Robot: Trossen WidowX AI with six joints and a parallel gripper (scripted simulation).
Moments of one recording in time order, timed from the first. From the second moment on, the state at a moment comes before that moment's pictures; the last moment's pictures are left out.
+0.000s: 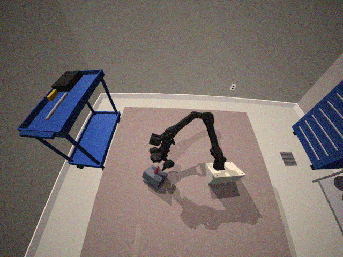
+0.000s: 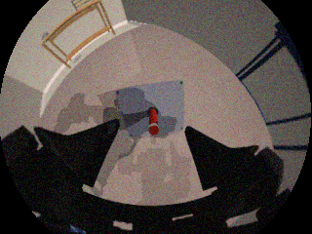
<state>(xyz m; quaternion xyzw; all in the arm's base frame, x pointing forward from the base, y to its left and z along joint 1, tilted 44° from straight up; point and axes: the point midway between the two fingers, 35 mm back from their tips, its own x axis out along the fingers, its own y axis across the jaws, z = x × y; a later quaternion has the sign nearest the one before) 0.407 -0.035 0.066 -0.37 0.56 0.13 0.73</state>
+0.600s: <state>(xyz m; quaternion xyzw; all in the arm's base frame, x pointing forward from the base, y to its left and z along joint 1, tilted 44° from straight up) 0.394 -0.025 0.103 -0.37 0.56 0.13 0.73</state>
